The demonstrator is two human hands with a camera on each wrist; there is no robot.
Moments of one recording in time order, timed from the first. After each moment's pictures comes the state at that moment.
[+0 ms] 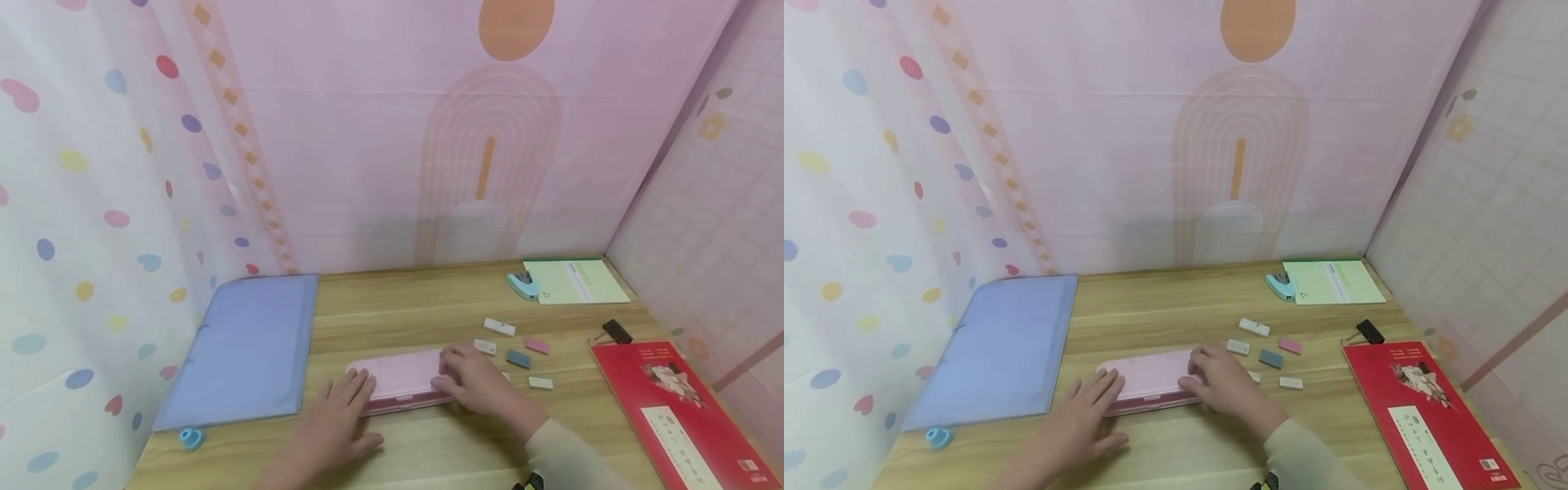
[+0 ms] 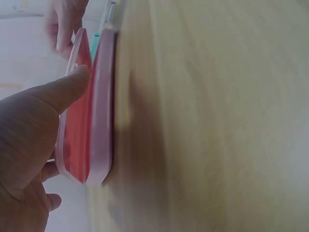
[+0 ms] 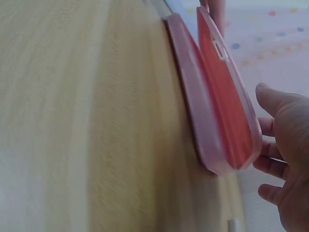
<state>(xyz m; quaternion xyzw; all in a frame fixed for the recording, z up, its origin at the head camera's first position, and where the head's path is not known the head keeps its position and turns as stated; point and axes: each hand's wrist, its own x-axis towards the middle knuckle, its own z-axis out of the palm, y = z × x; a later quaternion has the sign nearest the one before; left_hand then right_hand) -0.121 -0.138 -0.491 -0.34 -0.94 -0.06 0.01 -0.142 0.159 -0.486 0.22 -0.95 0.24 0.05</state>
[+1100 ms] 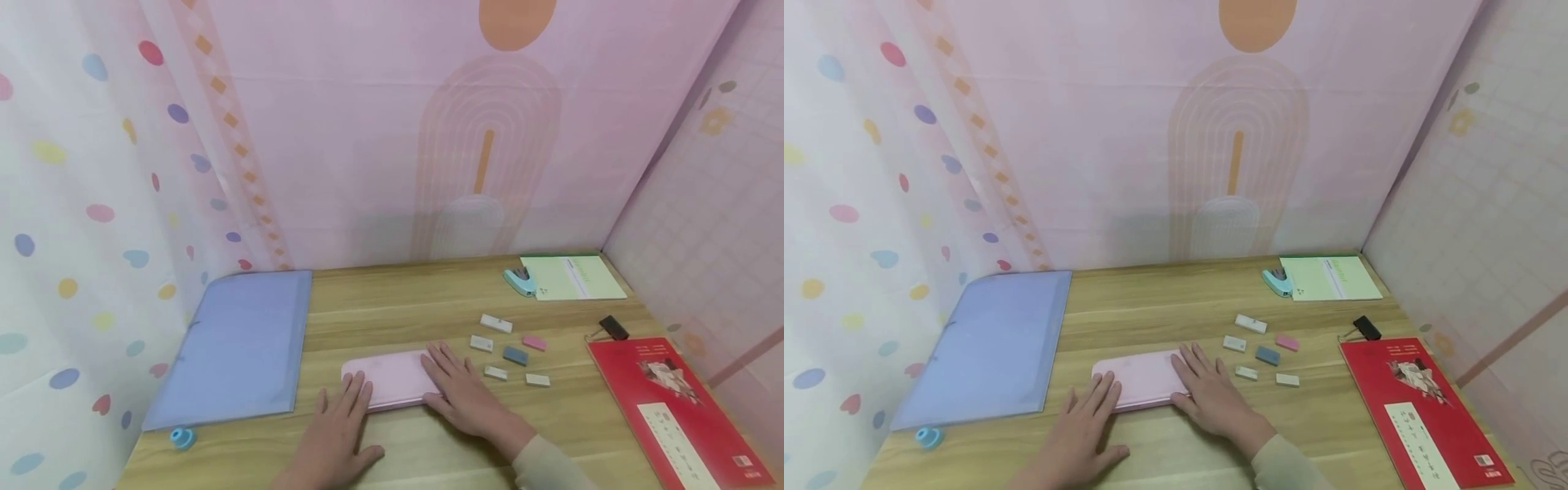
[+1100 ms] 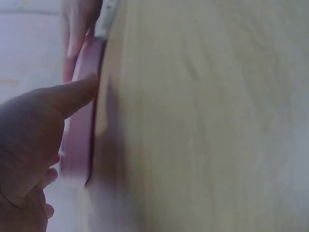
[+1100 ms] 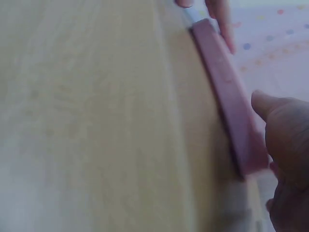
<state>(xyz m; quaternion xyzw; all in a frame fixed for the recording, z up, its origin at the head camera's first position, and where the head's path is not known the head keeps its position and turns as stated) -0.106 -0.134 -0.515 -0.30 -0.95 -0.07 0.03 -0.124 0.151 -0.514 0.22 -0.95 0.21 -0.01</state>
